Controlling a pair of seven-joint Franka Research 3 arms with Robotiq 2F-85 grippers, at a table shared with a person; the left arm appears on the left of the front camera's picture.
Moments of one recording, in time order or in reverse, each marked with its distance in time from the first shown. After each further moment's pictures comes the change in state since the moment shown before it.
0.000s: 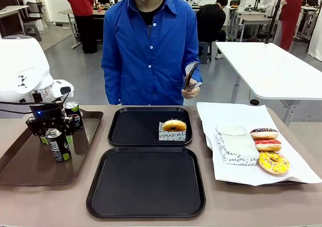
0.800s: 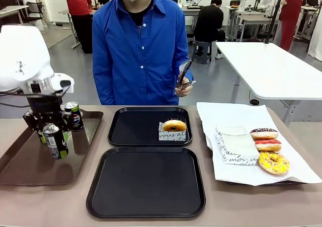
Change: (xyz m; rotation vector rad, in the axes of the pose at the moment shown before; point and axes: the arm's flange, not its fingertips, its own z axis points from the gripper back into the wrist) left arm -0.006 -0.010 0.035 0.018 0.057 -0.025; right arm 0.000 0.000 0.000 0.000 0.000 0.000
